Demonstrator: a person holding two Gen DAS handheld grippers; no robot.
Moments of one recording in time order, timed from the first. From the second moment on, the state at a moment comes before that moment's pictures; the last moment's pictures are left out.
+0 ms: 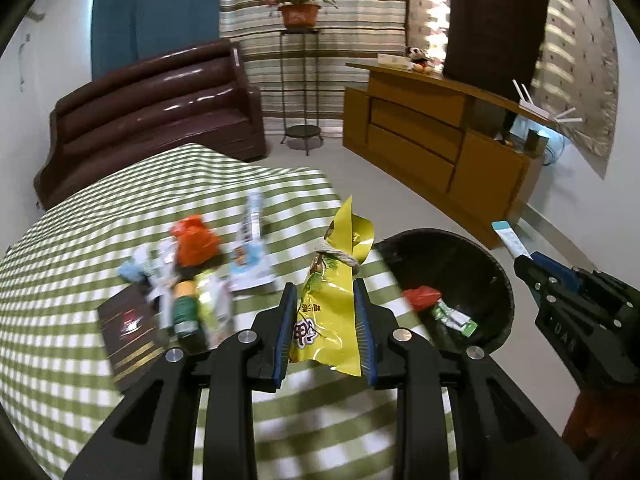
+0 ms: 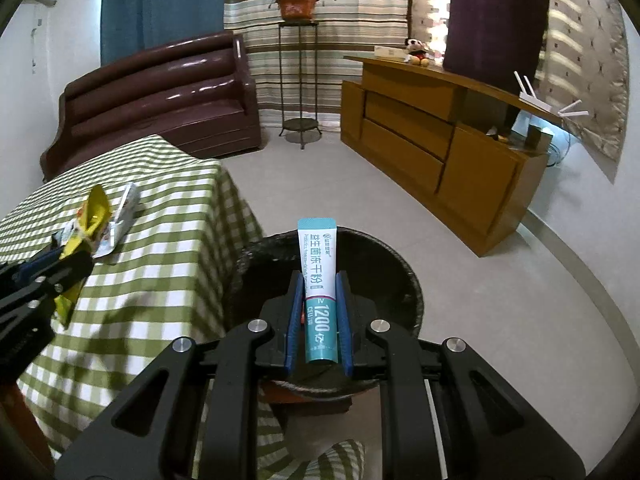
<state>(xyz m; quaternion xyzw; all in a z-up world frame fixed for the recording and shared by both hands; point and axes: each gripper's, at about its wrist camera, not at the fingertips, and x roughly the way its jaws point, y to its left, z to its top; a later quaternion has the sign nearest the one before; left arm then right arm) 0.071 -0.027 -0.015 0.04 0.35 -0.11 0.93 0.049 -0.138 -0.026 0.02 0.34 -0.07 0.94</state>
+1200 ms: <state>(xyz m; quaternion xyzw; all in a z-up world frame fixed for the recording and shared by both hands) 0.137 -0.111 -0.046 0.08 0.39 -0.13 0.91 0.088 -0.192 -0.055 0.08 0.35 -0.10 0.93</state>
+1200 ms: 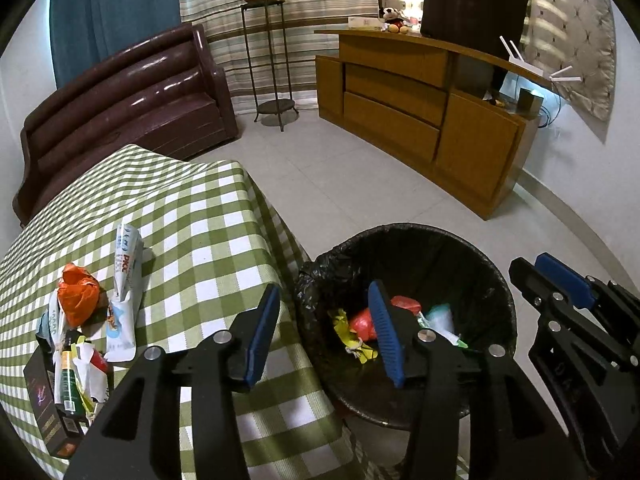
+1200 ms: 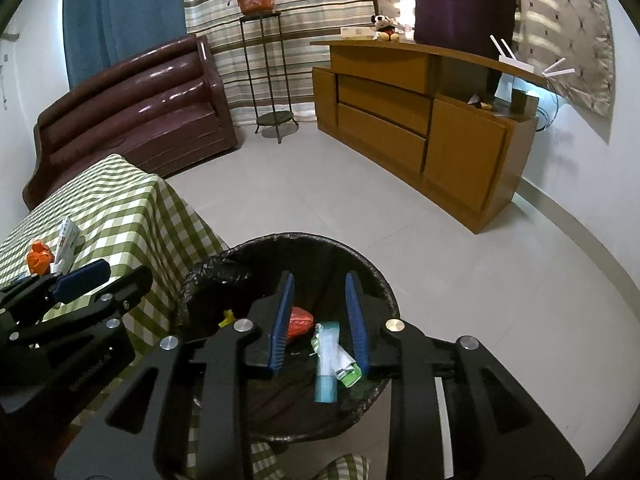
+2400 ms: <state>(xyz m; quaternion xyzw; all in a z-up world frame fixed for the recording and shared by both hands) 0.069 0.088 -0.020 0.01 0.39 0.04 0.92 0.068 -0.059 -0.026 0.03 0.35 0.02 0.94</state>
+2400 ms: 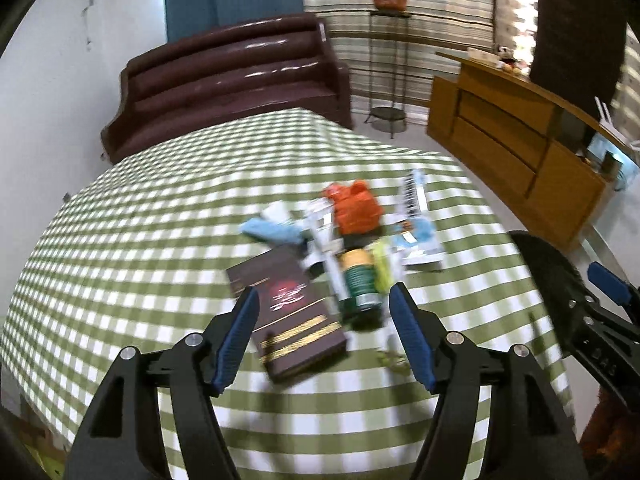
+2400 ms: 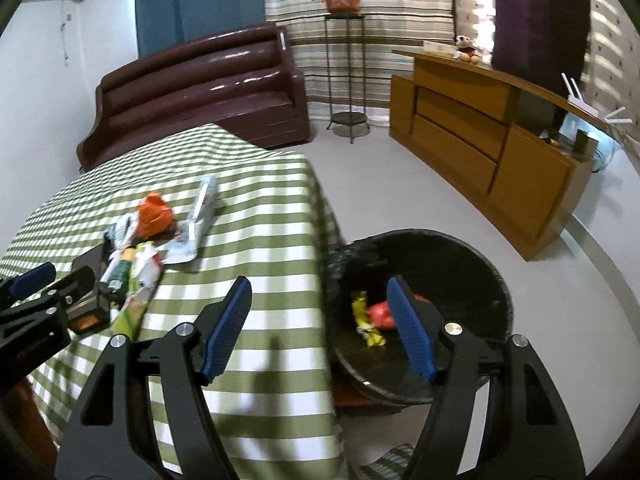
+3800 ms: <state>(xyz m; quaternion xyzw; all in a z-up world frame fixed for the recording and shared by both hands) 0.080 0.146 -0.048 0.00 0.44 0.02 0.90 0.074 0.025 -0.030 0.00 0.38 0.07 0.92</state>
